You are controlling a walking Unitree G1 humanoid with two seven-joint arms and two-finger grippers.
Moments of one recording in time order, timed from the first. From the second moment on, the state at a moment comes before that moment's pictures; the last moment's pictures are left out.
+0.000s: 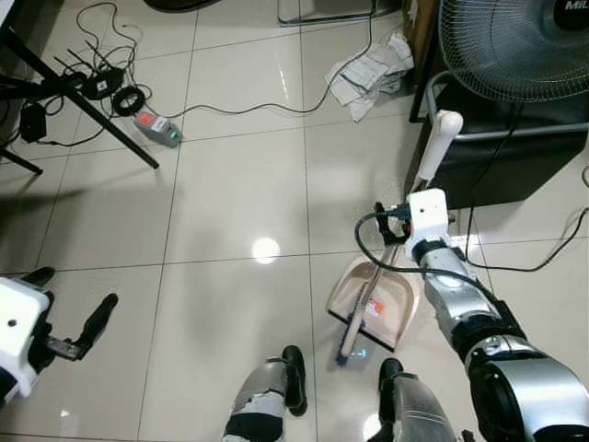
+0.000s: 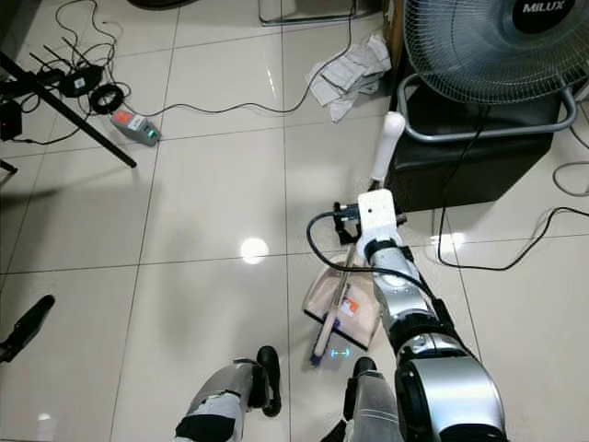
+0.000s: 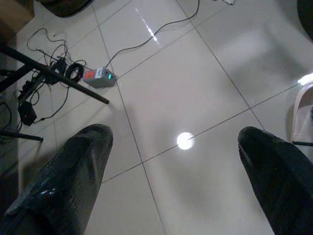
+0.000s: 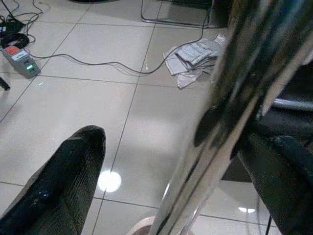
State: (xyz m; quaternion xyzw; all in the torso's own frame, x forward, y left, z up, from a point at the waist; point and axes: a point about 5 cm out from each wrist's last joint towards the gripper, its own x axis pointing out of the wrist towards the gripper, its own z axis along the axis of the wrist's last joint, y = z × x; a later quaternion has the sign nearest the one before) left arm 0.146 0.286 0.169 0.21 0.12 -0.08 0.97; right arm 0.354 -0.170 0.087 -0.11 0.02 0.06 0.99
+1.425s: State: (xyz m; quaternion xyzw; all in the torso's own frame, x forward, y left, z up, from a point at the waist) left arm 0.147 0.283 0.169 0.20 0.12 -0.09 0.97; right arm 0.353 -0.176 0.088 -0.11 0.01 0.05 0.99
